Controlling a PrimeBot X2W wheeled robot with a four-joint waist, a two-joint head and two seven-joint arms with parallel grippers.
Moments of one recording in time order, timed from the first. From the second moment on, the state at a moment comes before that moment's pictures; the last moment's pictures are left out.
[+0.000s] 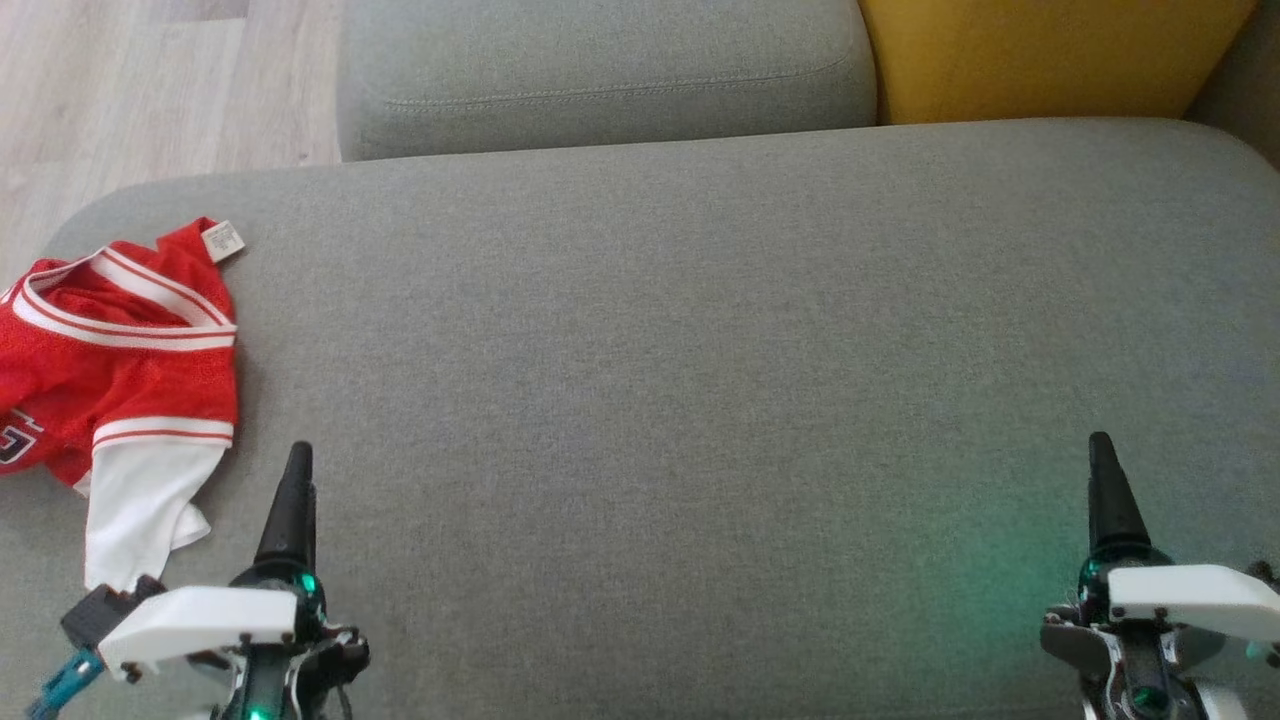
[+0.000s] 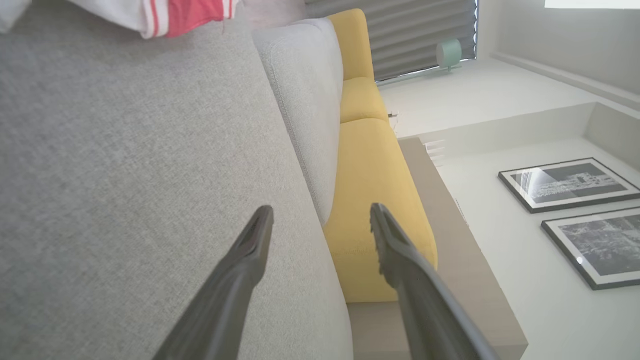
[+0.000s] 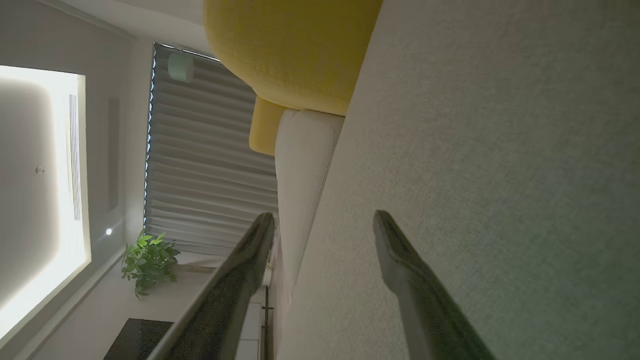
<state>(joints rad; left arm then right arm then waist) -0.01 0.01 0.03 0.26 -1.34 -0.12 0.02 -0.01 -0.03 -0.08 0.28 1.30 0.11 0.03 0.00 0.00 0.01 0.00</state>
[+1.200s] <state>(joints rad) -0.03 0.03 -0.06 0.17 -0.78 -0.11 -0.07 -0.01 -0.05 -0.02 0.19 0.74 0.11 -0.07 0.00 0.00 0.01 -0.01</state>
